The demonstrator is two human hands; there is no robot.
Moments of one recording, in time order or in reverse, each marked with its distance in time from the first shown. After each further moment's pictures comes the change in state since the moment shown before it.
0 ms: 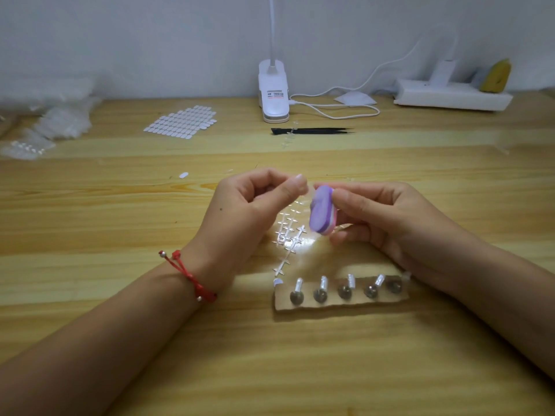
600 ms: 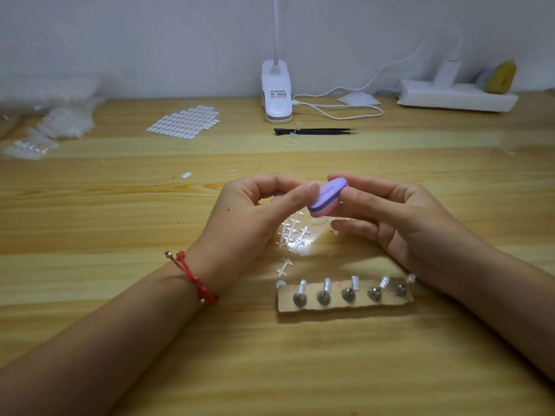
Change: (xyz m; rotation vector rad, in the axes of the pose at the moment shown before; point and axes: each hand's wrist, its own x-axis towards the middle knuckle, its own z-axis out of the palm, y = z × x) left_hand 0.002 -0.004 -0.001 0.003 -0.036 0.036; right_hand 0.002 0.002 -0.003 0.079 0.091 -0.041
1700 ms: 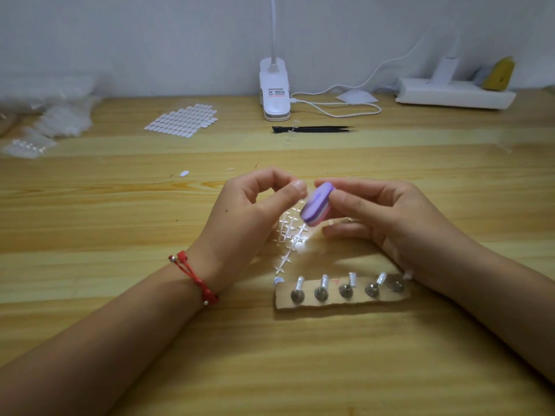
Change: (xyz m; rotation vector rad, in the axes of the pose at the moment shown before) left_hand -0.002 -0.001 -0.001 0.058 0.015 -0.048; right_hand -0.001 0.004 0.004 -0.102 -0.003 -0.019
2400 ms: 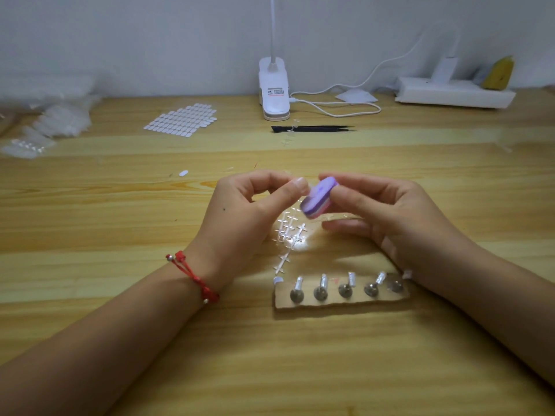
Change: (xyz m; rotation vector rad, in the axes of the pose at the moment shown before) left_hand 0.002 -0.003 0.000 0.066 0.066 0.060; right_hand 0.000 0.000 0.001 0.035 0.048 -0.043
